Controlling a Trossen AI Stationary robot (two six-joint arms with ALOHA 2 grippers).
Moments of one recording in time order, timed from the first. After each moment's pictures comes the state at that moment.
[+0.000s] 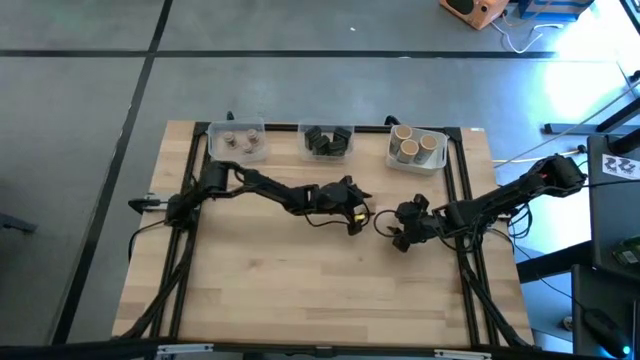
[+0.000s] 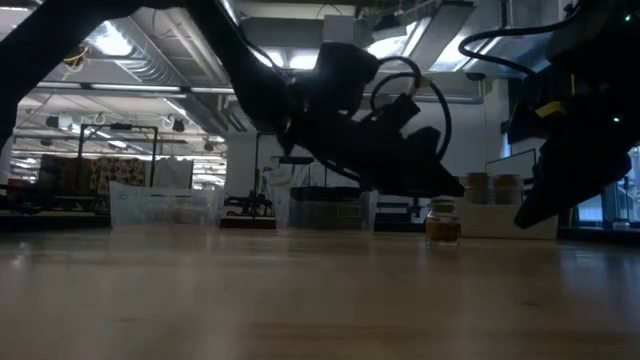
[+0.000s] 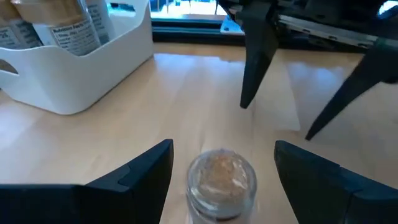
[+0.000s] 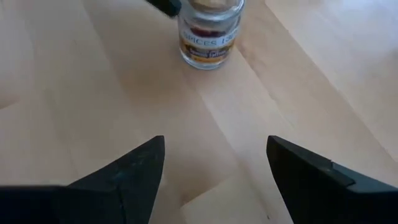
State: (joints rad) left arm 0.06 2.23 1.31 0.57 -0.13 -0.02; right arm 0.32 1.13 0.36 -0.28 0.47 0.69
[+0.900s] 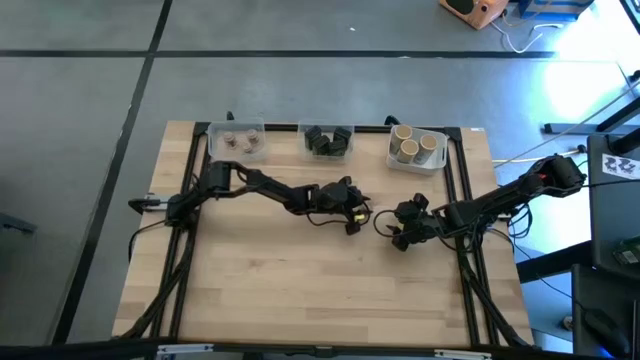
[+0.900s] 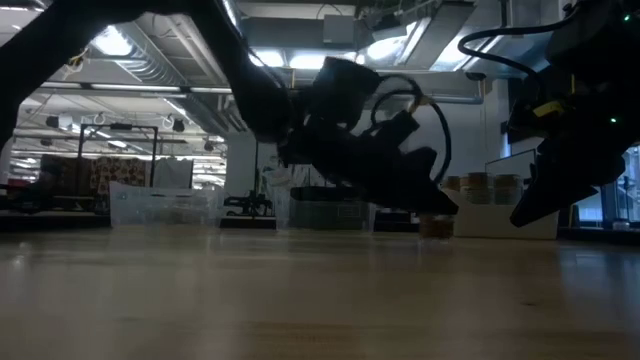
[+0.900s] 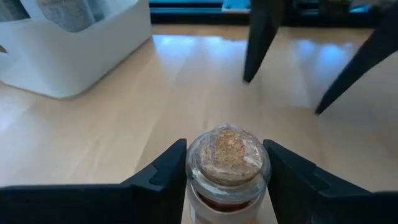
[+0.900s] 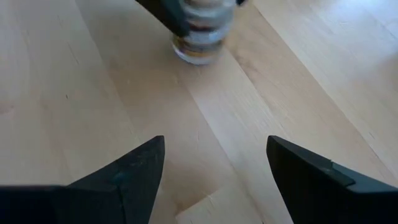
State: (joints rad) left arm 0.07 2.27 1.31 0.58 -0.11 0.01; right arm 0.32 1.13 0.36 -0.26 0.50 0.68
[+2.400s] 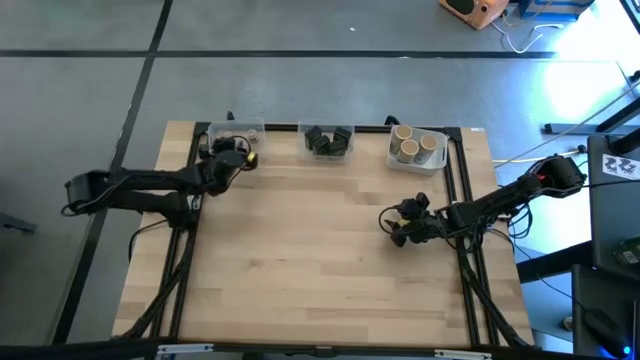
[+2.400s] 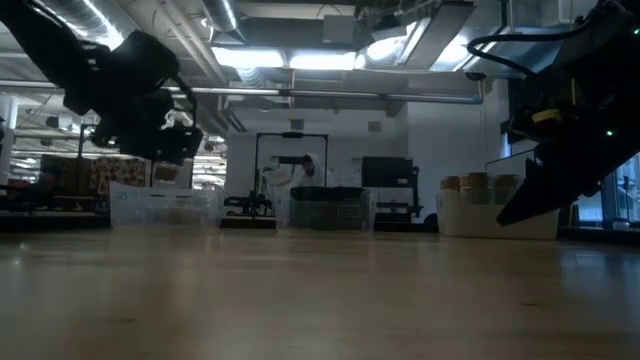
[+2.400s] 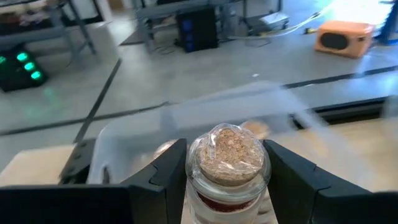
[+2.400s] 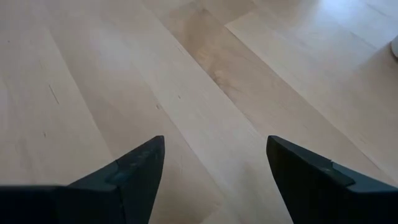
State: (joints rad) left arm 0.46 1.04 0.30 0.17 -0.99 -0.38; right arm 0.32 1.14 0.27 -0.07 0.61 0.73
